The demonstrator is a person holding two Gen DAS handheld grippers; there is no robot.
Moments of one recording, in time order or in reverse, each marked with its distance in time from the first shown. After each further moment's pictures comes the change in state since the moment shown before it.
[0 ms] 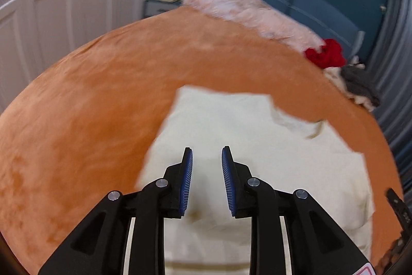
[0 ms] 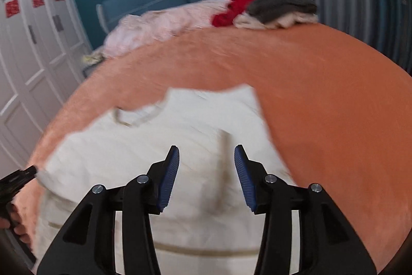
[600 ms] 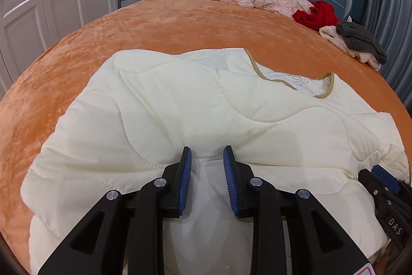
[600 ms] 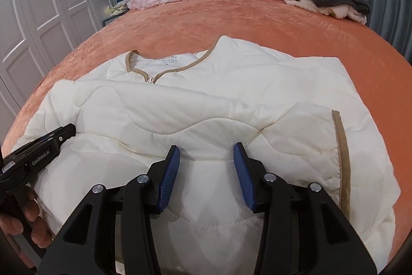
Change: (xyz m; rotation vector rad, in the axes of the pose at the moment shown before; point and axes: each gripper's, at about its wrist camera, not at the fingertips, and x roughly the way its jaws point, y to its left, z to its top) left arm 0.111 -0.066 -0.051 0.166 0.054 0.059; right arm 0.116 0.046 -0.050 -0.188 0.163 0.018
